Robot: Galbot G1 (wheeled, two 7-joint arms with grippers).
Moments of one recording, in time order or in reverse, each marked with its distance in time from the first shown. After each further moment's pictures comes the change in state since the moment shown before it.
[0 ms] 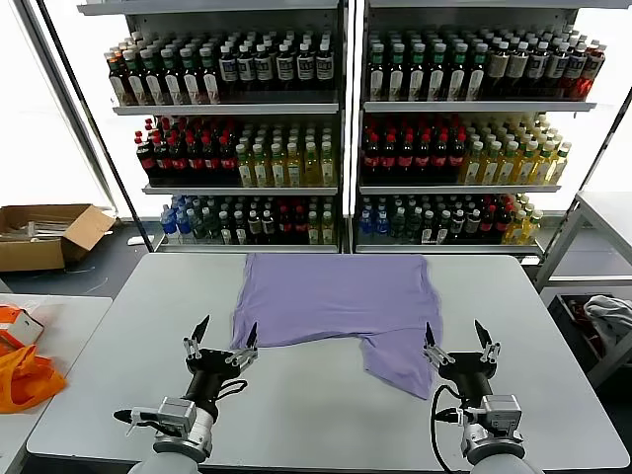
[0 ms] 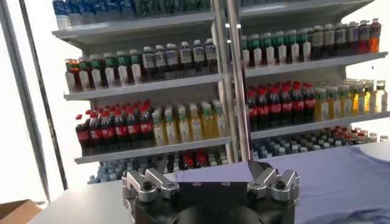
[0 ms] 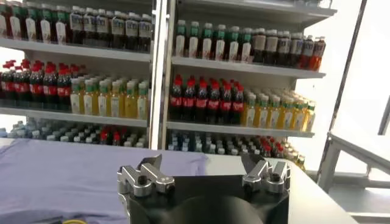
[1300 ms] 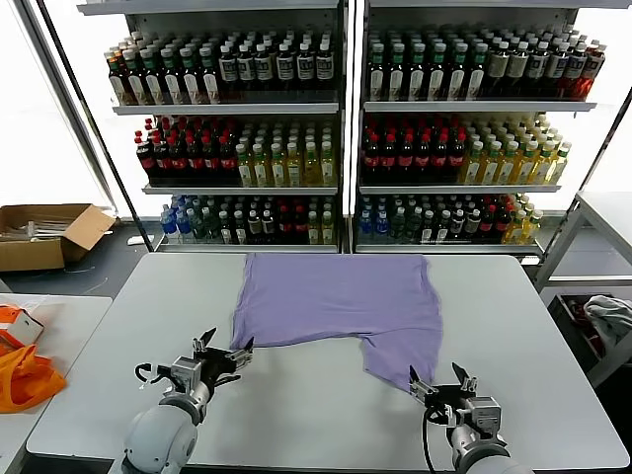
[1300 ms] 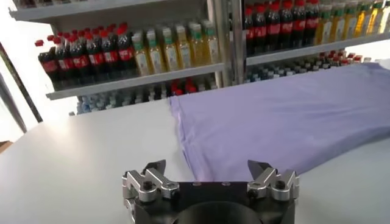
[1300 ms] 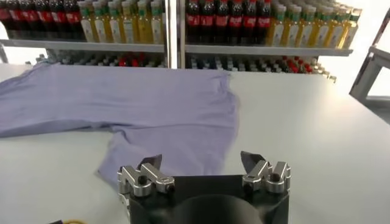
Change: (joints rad) left arm -0.206 0.157 0.053 0.270 -0.212 0.181 -0.014; right arm 0.025 0.089 -0.083 -0.103 0.120 -0.136 0.097
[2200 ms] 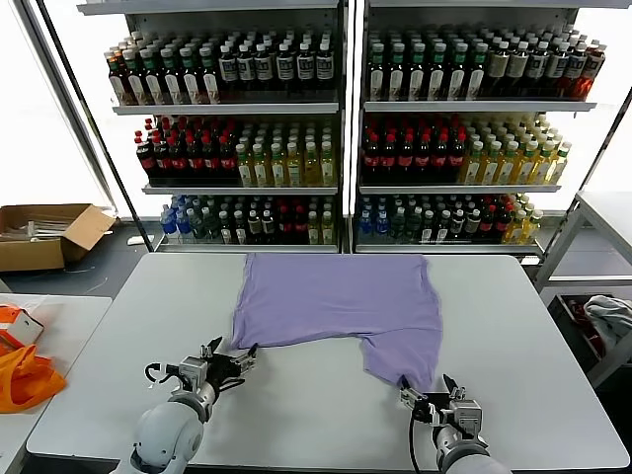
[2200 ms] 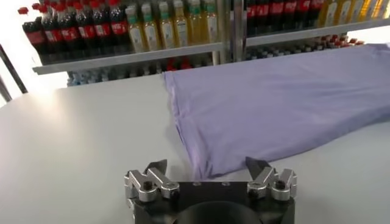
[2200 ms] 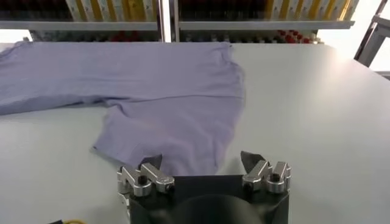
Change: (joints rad) left arm -0.011 0.003 0.035 0.053 -0.038 0.018 -0.005; right arm 0.002 0.025 -0.047 -0.052 -0.031 -0.002 0.003
